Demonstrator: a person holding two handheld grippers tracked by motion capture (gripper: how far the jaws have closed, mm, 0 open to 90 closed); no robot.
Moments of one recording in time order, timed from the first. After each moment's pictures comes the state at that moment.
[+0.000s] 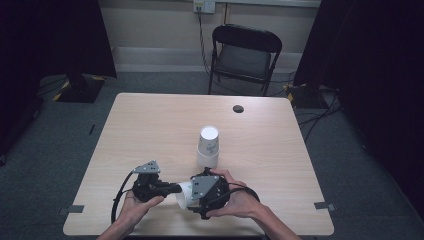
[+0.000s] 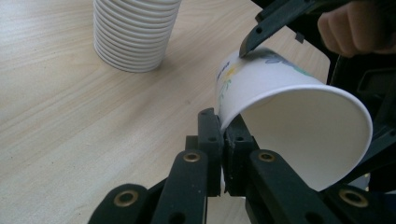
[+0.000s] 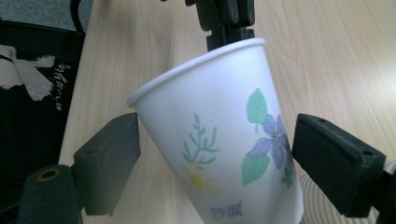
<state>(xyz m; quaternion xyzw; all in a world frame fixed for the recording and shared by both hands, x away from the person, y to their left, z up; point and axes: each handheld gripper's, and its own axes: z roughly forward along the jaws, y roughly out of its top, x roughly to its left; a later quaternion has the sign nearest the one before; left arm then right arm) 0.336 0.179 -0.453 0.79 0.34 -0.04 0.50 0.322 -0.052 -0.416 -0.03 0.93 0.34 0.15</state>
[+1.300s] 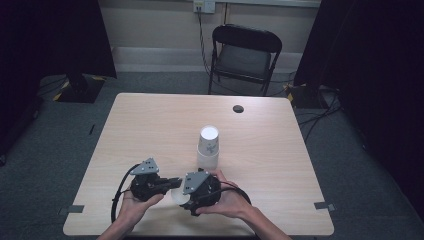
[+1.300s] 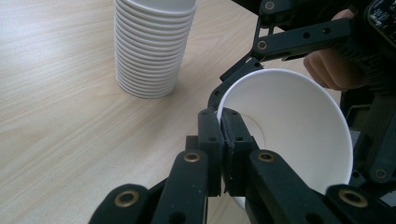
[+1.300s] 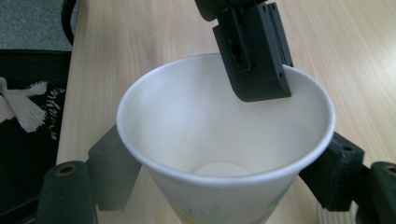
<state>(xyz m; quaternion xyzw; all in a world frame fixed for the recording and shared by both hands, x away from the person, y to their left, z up) 0.330 0.178 -0.436 0.80 0.33 0.03 0.51 0.330 -0.031 -0.424 0.02 0.93 0.35 0.12</state>
